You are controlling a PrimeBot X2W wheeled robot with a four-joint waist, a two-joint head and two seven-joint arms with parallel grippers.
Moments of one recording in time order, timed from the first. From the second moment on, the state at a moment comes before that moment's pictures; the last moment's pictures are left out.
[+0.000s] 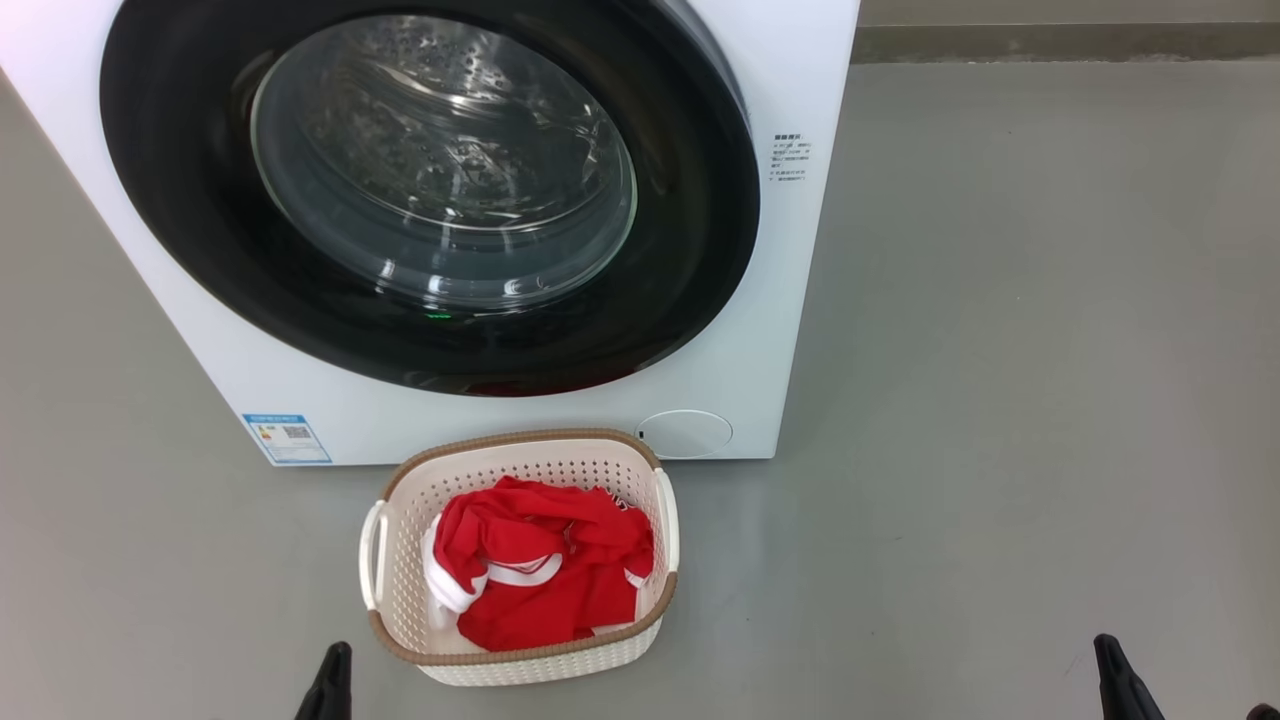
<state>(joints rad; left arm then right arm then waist) 0.07 0.06 0.00 0.29 -0.52 -0.12 -0.18 0.23 -0.07 -0.11 0.24 0.73 0.13 -0.19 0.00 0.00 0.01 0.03</state>
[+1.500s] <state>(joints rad) 0.01 0.05 0.03 0.28 -1.01 -0.12 -0.05 0.10 -0.06 -0.11 0.26 1.12 0.13 -0.06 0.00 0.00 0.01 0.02</state>
